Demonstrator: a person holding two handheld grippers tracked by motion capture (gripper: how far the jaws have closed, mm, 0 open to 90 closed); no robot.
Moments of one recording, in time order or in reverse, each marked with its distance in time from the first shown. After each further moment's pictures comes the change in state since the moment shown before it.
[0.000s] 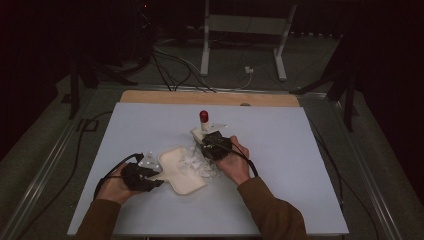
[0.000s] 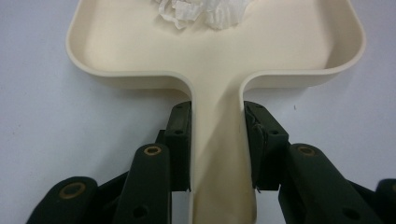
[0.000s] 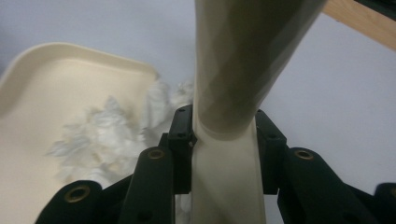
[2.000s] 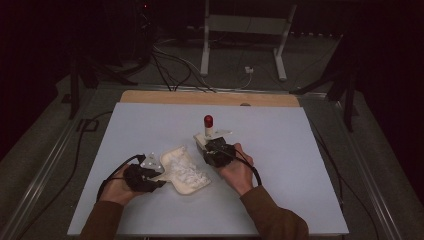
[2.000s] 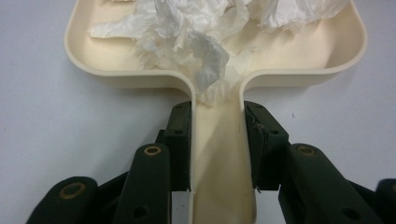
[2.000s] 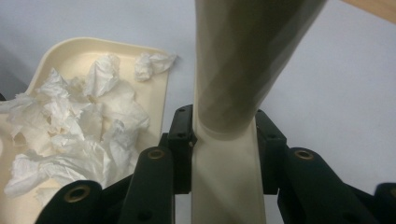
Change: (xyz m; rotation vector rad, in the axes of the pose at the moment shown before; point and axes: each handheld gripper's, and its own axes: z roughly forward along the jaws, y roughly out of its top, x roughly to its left) left arm -0.004 0.001 0.007 -0.010 -0.001 -0.018; right arm 0.010 -0.014 -0.019 0.016 -0.014 0.073
